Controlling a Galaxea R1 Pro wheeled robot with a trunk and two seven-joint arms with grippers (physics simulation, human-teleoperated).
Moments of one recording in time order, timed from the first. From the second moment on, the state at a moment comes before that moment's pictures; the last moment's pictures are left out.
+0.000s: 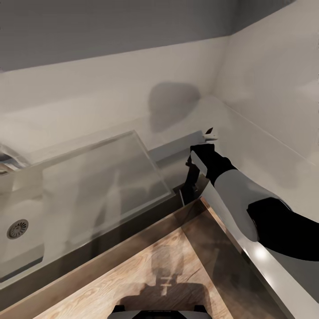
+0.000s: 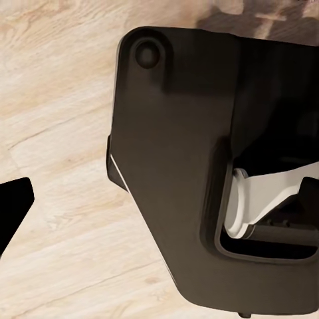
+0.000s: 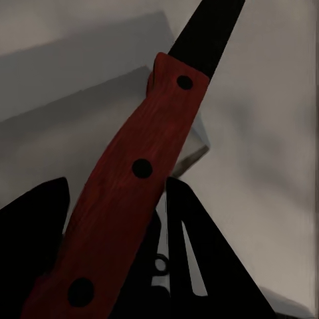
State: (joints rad) left arm 0.40 -0.09 0.12 -0.73 -0.01 -0.45 -0.05; right arm -1.43 0.12 0.29 -0.39 -0.21 0.45 -0.47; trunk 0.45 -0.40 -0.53
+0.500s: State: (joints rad) left arm 0.40 -0.09 0.12 -0.73 -0.01 -0.45 -0.05; right arm -1.43 0.12 0.29 -0.34 -0.21 0.45 -0.47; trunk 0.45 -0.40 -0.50
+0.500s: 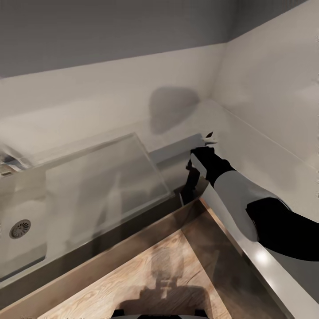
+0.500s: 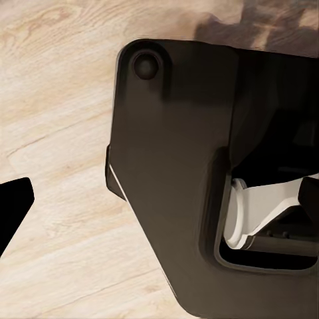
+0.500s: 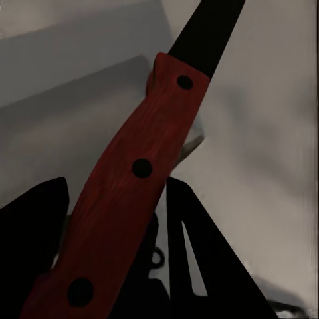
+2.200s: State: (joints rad) left arm 0.40 -0.09 0.12 -0.73 -0.01 -0.46 -0.05; right arm -1.43 0.17 0.28 -0.56 -0.23 0.47 -0.47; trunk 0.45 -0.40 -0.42
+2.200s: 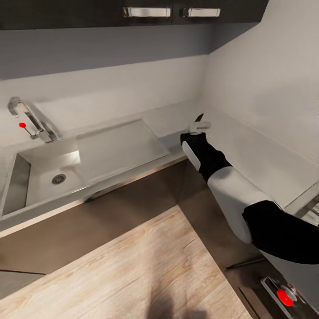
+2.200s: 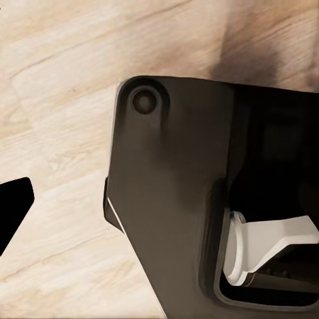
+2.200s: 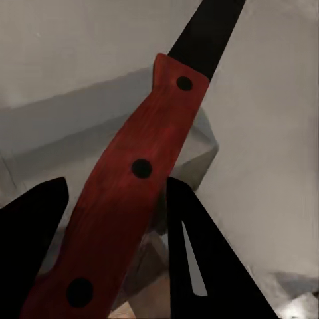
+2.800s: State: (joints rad) left arm 0.40 -0.09 0.12 -0.72 -0.01 -0.45 -0.05; right arm -0.87 0.17 0.37 -1.44 -0.22 0.66 -0.52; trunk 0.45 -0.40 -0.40
